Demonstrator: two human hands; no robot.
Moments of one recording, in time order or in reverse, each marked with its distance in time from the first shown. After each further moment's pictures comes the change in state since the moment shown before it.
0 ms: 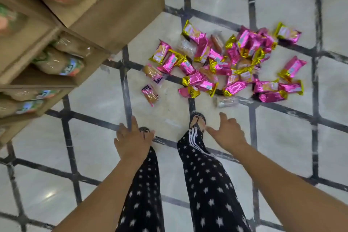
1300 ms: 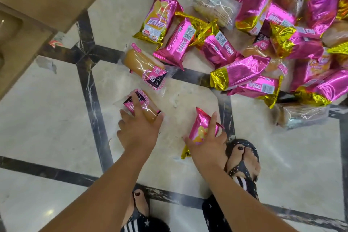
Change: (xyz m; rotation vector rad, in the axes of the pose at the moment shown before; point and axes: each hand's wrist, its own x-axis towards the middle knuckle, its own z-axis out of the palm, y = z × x) left_hand 0.352 0.049 0.186 -0.090 0.167 0.050; right_hand 0.297 -0.101 0.274 0.323 0.142 0.163
